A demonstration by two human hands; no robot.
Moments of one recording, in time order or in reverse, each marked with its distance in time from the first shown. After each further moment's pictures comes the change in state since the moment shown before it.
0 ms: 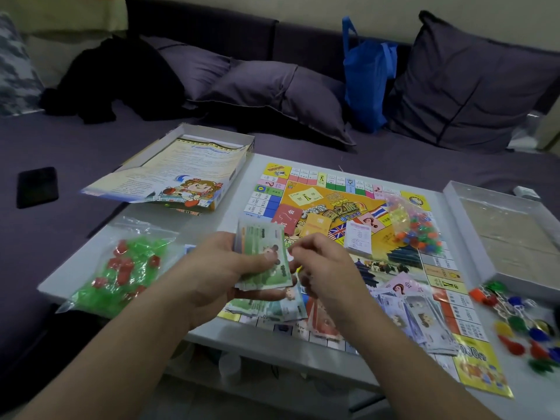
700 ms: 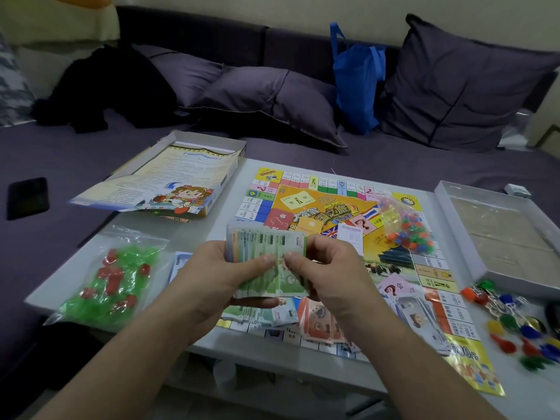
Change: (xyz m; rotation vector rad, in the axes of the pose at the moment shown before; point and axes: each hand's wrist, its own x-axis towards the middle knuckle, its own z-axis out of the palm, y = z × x) left_hand 0.004 -0.010 0.011 0.002 0.049 0.099; right_hand -0.006 -0.012 -0.020 0.136 -0.014 0.004
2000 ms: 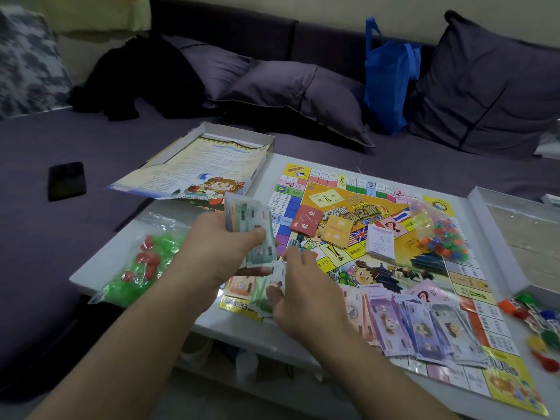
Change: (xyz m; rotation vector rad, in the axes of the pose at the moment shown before) left_hand 0.011 0.015 -0.047 0.161 0.312 0.110; right_hand 0.013 0.045 0.080 -1.157 -0.028 -0.197
